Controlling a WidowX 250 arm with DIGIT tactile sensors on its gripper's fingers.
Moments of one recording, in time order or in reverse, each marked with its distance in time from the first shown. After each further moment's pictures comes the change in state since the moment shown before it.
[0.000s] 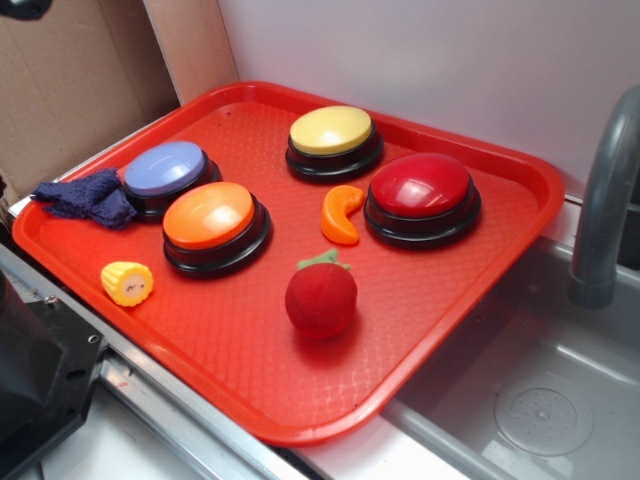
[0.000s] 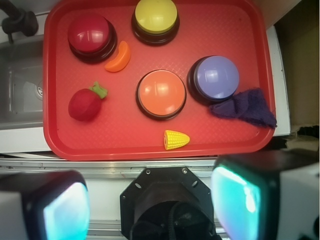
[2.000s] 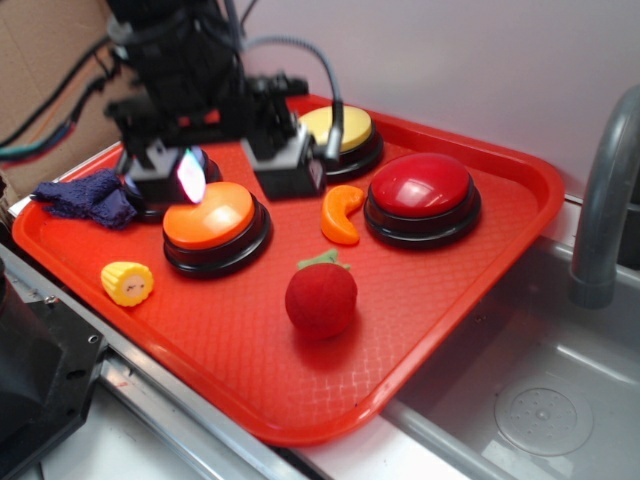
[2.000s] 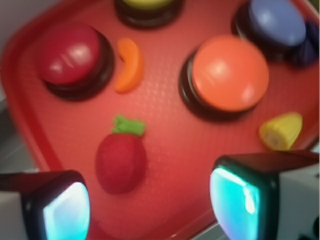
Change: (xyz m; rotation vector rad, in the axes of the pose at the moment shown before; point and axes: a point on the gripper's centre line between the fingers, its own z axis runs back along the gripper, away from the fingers) arm 0.041 -0.079 -0.134 -0.028 -0.095 0.610
